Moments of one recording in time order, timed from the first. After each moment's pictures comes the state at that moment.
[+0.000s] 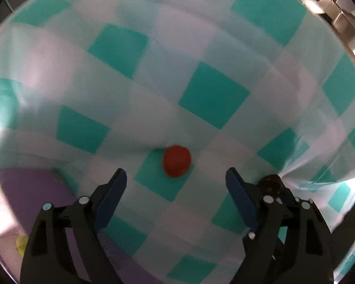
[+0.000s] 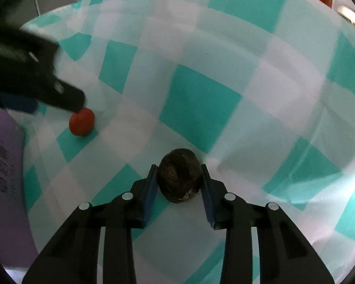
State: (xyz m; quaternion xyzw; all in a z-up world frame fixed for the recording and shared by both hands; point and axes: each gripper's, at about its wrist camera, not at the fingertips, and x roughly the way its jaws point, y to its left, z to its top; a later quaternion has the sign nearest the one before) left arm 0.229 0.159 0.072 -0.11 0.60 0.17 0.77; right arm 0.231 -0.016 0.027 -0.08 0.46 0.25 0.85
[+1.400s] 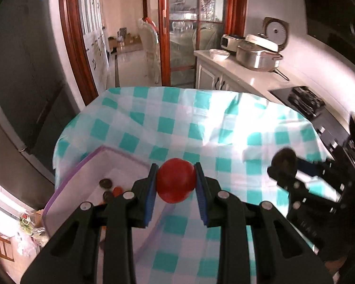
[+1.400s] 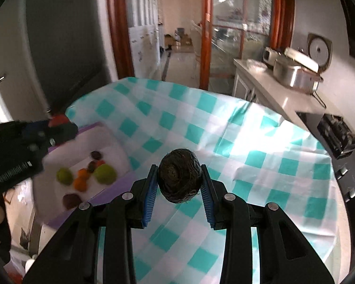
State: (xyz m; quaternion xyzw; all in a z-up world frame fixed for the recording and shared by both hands) left arm -0.110 0.049 0.325 0.02 0.38 0.05 0.92; right arm -0.056 -0.109 0.292 -0.06 0.36 0.23 0.90
